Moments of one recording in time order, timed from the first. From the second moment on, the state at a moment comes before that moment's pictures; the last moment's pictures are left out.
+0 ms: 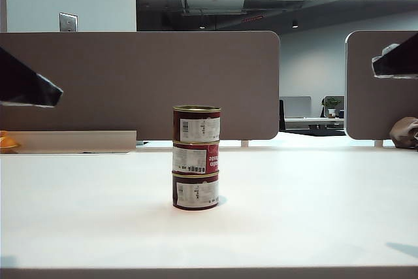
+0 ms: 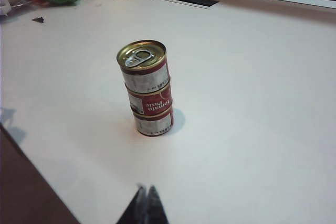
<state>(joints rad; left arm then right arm) -1.03 0.32 0.18 -0.22 -0.05 -0.04 0.77 0.13 0.12 -0.17 0.00 0.06</state>
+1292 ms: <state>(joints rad) -0.30 0.08 0.18 -0.22 -0.05 -0.04 0.14 0.00 0.12 -0.17 0.00 0.06</state>
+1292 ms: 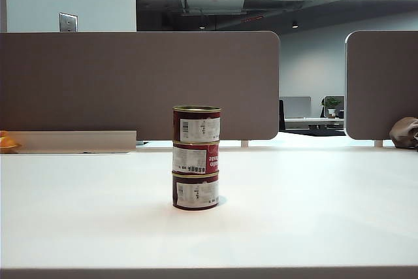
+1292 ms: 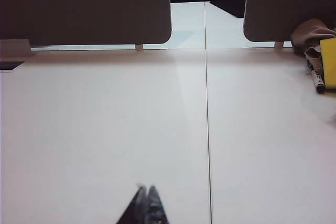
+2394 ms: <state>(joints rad) -0.14 0.01 0.13 -0.24 -0.04 -0.04 0.07 0.00 0.01 -0.19 0.00 0.06</state>
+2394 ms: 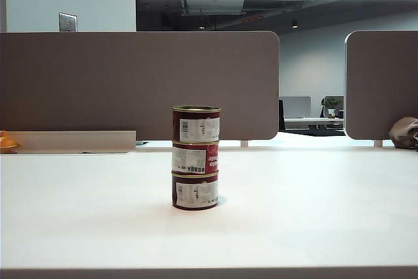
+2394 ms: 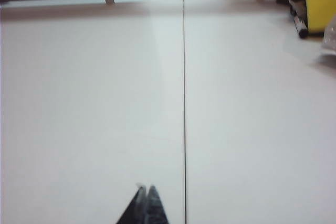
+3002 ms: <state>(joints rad) -0.14 0.00 0.02 -0.20 -0.04 -0.04 0.07 0.00 0.01 -0.18 0.00 0.06</state>
